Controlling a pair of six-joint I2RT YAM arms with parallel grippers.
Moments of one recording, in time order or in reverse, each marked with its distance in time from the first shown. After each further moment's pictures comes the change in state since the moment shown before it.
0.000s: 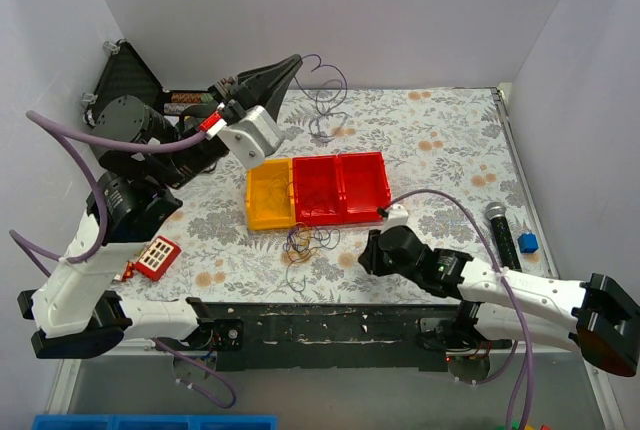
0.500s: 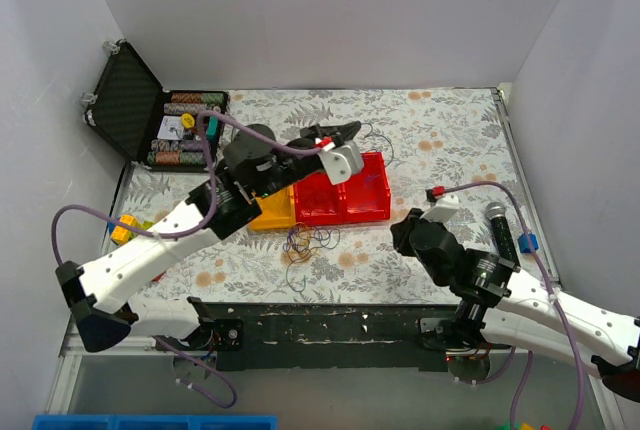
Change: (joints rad) left arm 0.000 0.031 -0.488 0.285 0.037 -0.105; right arm 0.001 -0.291 0.138 -0.229 0.371 0.024
